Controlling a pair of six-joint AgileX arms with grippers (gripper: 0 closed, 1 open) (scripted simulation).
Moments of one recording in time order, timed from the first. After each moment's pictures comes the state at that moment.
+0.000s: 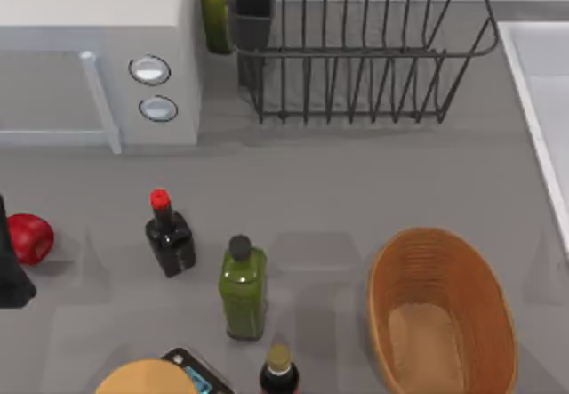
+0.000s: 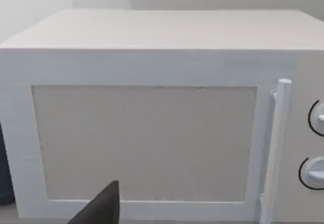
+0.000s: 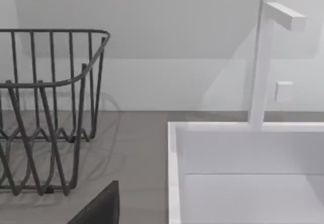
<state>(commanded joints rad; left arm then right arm) 0.00 0.00 0.00 0.00 0.00 0.00 0.00 0.00 0.00 0.00 0.00 0.00</state>
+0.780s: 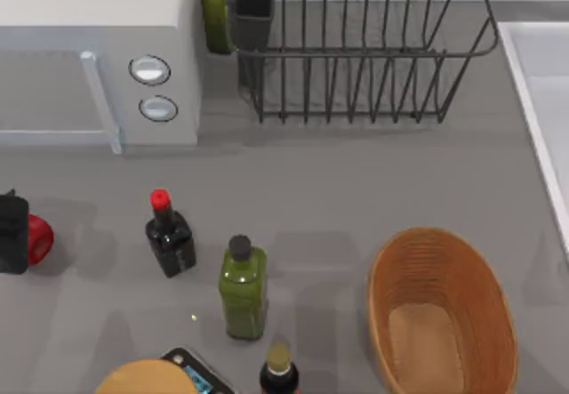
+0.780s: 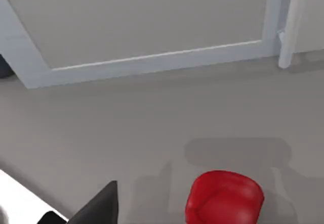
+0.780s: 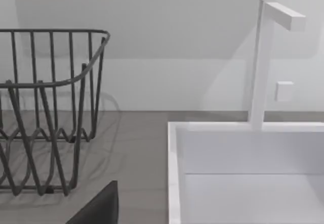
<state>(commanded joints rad) 0.00 0.67 0.48 -0.38 -0.01 0.16 0.00 0.00 0.00 0.00 0.00 0.00</state>
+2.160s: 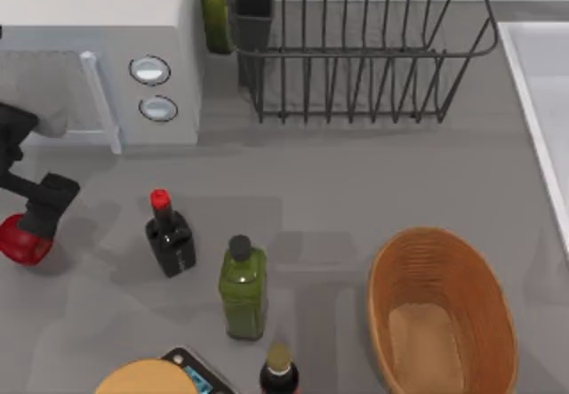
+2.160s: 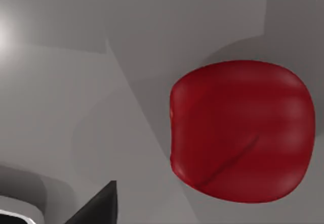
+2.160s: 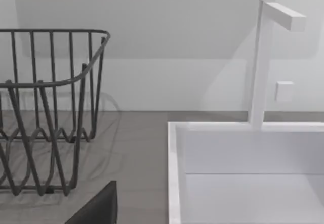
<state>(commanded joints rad) 0.00 1.77 1.20 -0.97 -0.01 0.42 0.00 0.00 0.00 0.00 0.00 0.00</state>
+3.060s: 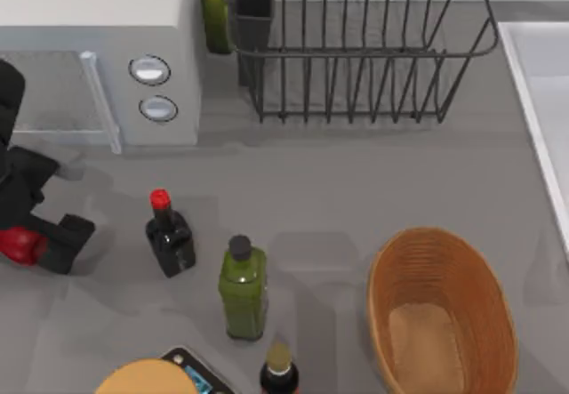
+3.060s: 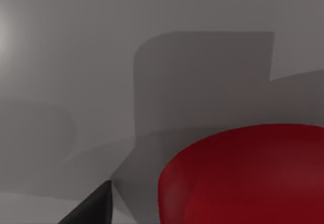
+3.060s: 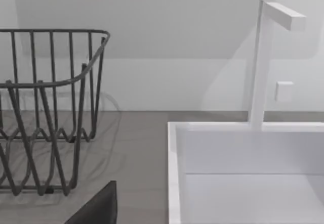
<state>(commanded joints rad) 0.00 1.91 1.08 -0.71 -0.01 0.43 0.00 0.00 0.00 0.00 0.00 0.00</state>
